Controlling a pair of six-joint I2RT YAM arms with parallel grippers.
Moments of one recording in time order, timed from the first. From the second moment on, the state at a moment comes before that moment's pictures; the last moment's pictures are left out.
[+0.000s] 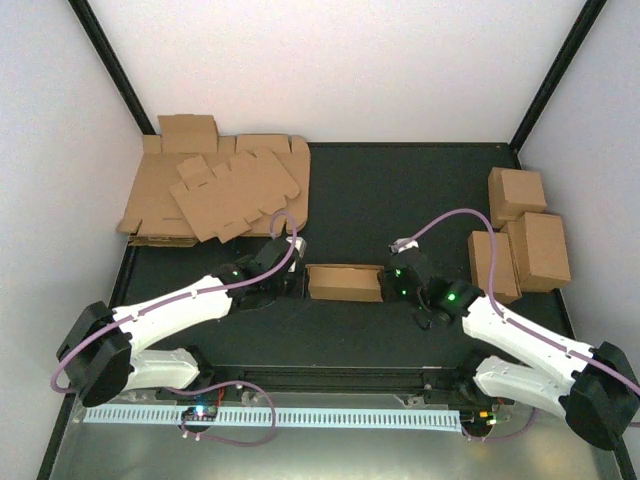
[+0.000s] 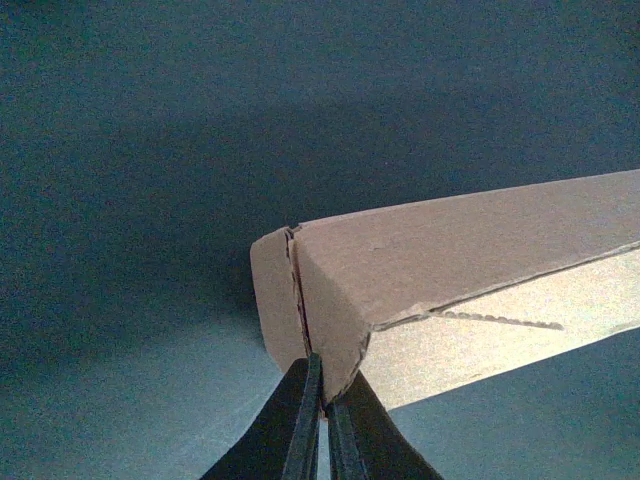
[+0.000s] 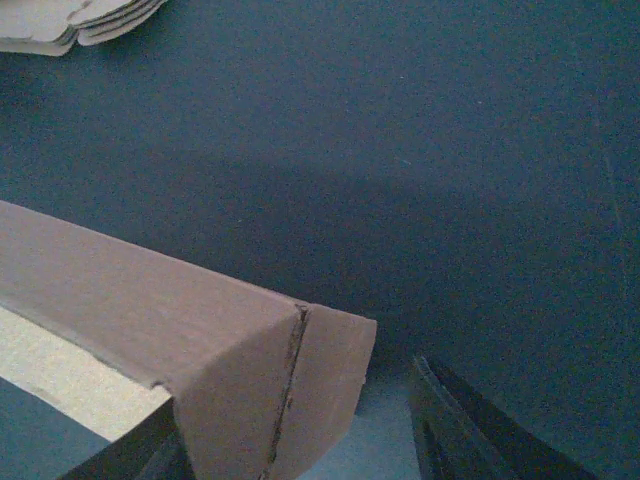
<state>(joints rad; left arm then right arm) -0.81 1.23 0.71 -0.34 -0.01 -0.66 0.78 1.00 0.58 -0.39 0.21 0.53</state>
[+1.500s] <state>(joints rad) -0.83 1.25 0.74 -0.37 -0.03 -0.66 0.78 1.01 0.65 -0.46 0.17 0.53</state>
